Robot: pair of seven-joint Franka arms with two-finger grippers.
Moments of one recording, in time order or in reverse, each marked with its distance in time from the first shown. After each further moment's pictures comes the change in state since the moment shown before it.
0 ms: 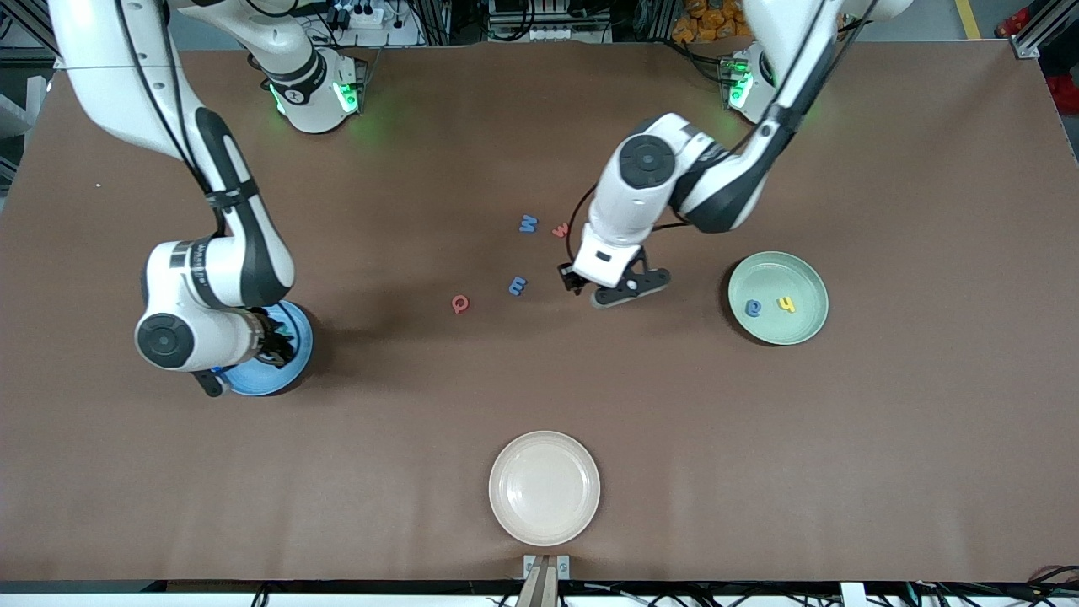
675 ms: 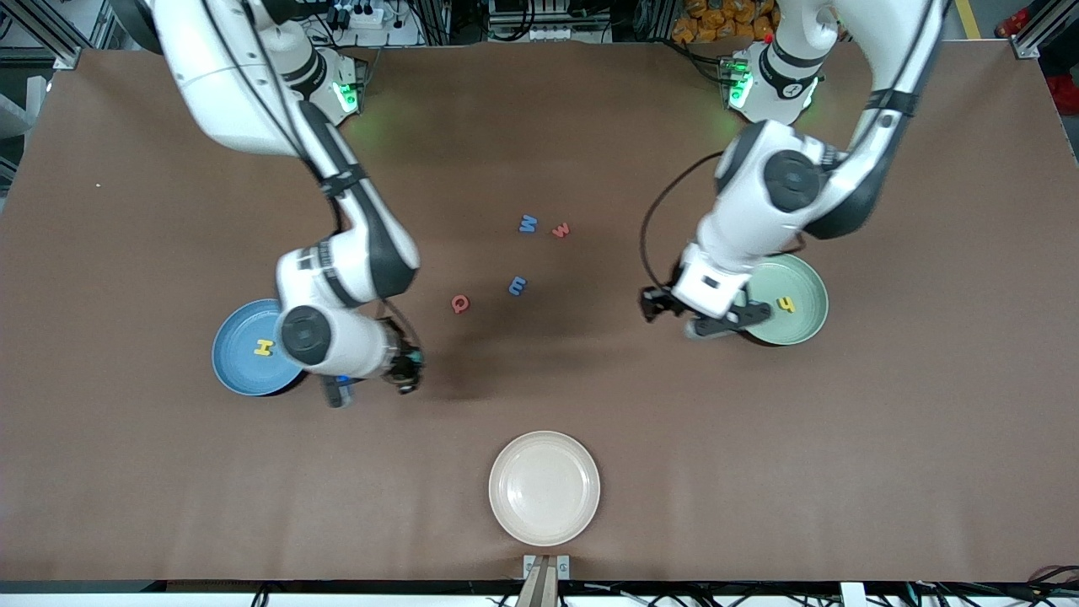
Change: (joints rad) left arm 0.307 -0.143 -0.112 -0.041 -0.104 -0.062 0.365; right arm 0.223 0.124 0.065 0.293 0.194 0.008 0.400
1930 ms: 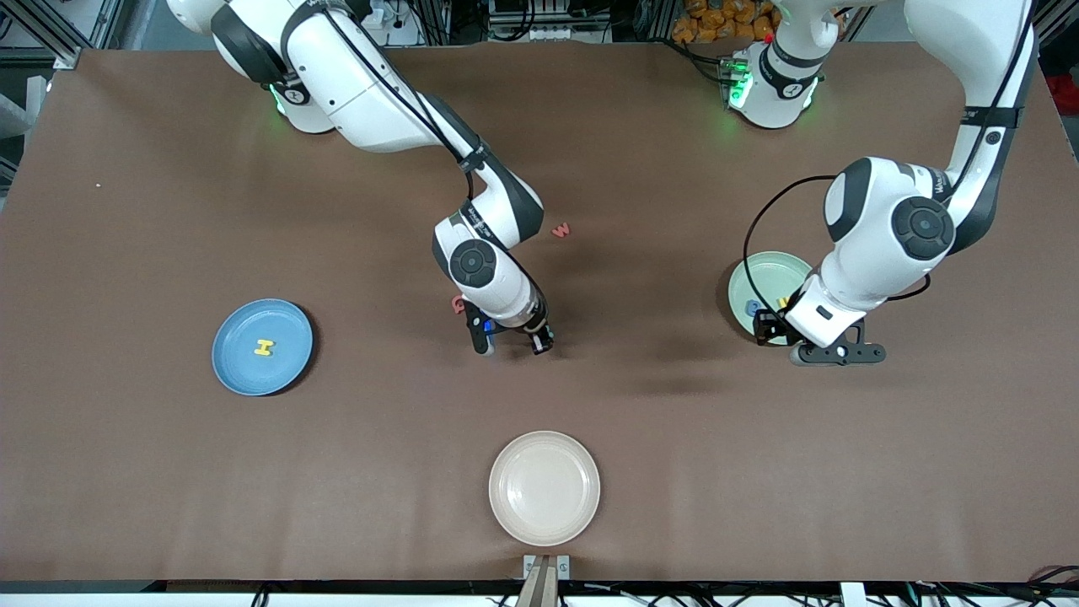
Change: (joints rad) left arm 0.293 -0.031 0.042 -0.098 0.055 0.007 0.550; right arm 0.310 0.207 0.098 0.036 0.097 0.506 0.392
